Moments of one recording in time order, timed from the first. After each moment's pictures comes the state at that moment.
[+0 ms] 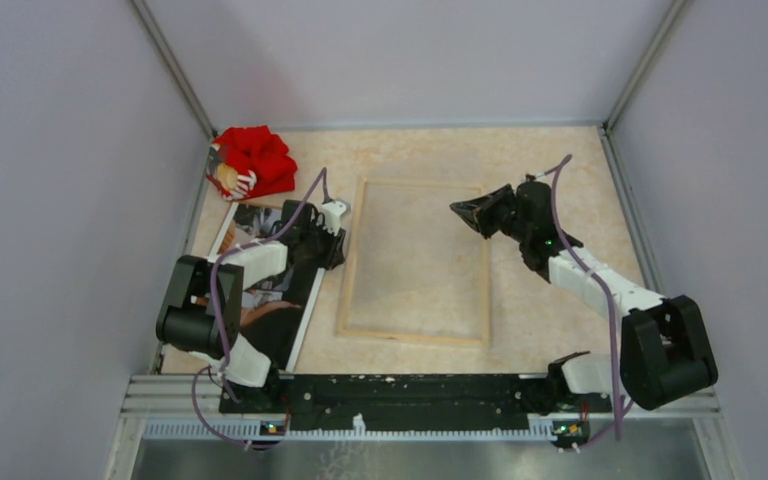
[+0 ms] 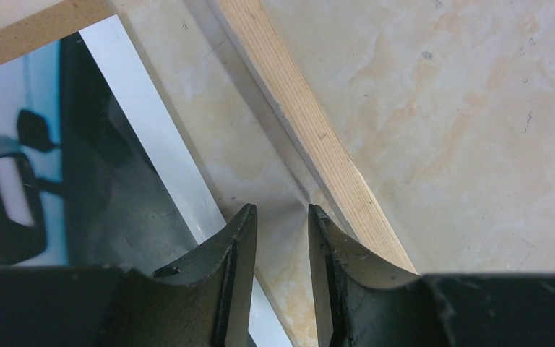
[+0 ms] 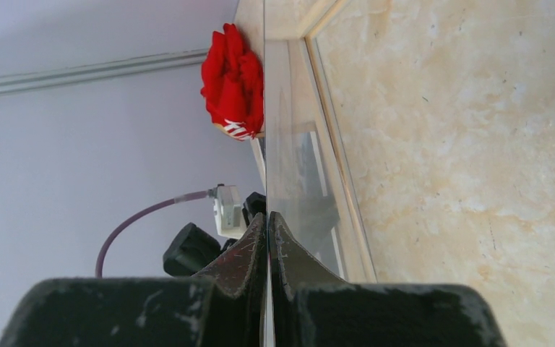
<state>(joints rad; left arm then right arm) -0.24 1.58 0.75 -0.05 0.37 0.22 0.34 1.30 0.74 0.19 -0.25 1.37</state>
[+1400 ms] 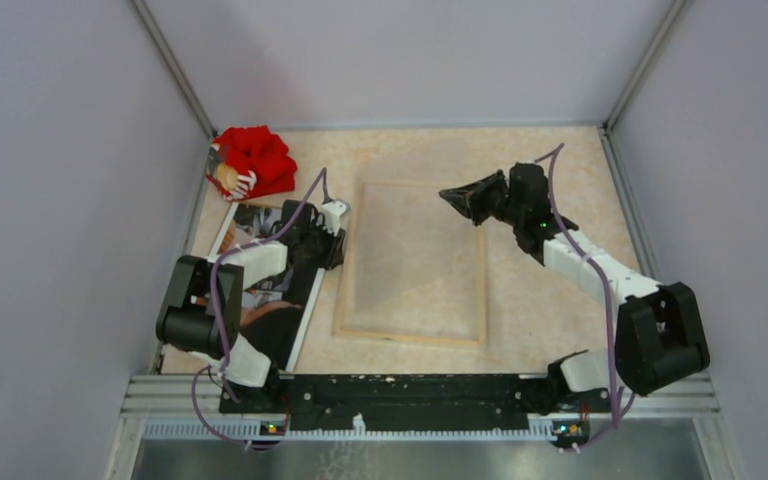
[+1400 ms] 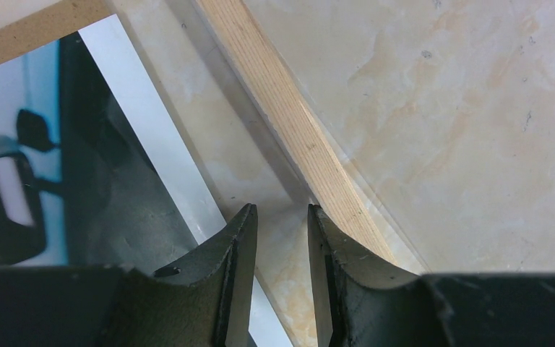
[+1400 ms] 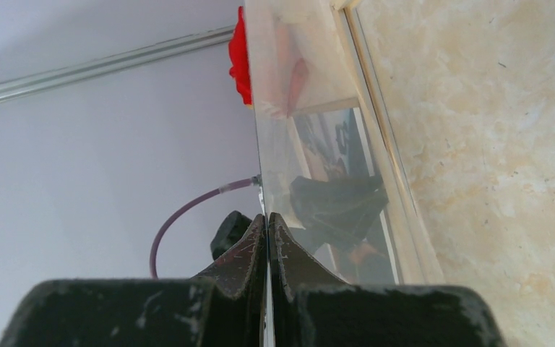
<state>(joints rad) -0.24 1.58 0.75 -0.06 0.37 0.22 0.36 1.37 0.89 0.11 -0.32 1.48</state>
